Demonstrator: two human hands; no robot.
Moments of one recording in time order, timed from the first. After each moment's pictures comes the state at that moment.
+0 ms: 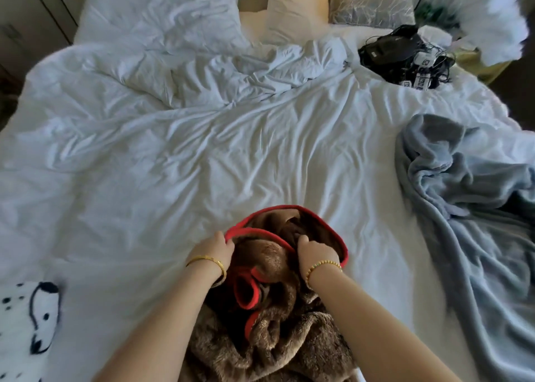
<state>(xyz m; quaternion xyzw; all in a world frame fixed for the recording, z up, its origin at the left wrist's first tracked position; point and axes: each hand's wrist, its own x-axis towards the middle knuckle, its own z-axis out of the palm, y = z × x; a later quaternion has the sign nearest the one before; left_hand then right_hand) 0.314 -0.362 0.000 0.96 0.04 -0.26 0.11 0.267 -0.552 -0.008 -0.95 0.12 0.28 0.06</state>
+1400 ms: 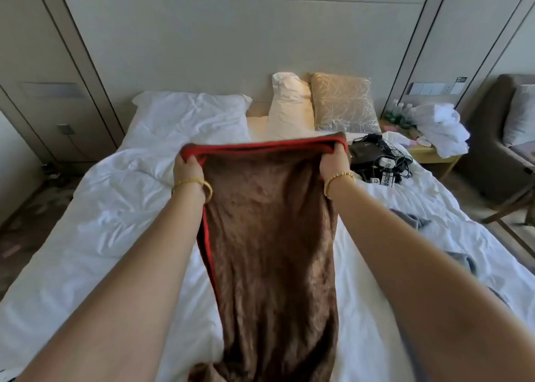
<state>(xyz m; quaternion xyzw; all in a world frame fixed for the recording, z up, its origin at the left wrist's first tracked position) 0.465 -0.354 0.331 0.65 0.18 0.10 0.73 0.420 -0.592 0.352 -0.78 0.24 -0.16 0.55</state>
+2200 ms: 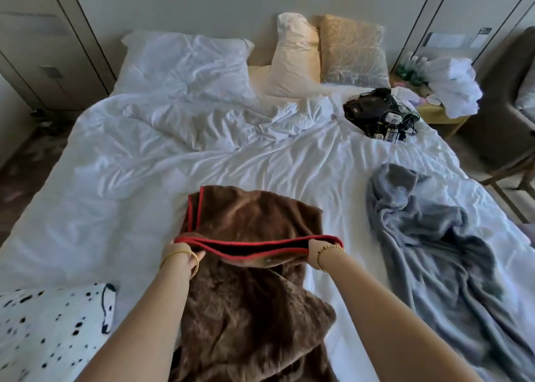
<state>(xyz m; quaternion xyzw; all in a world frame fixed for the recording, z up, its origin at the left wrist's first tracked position) 0.314 -0.290 0.131 0.47 0.48 -0.07 0.74 0.263 -0.565 0.147 -0.90 0.16 0.37 0.13</state>
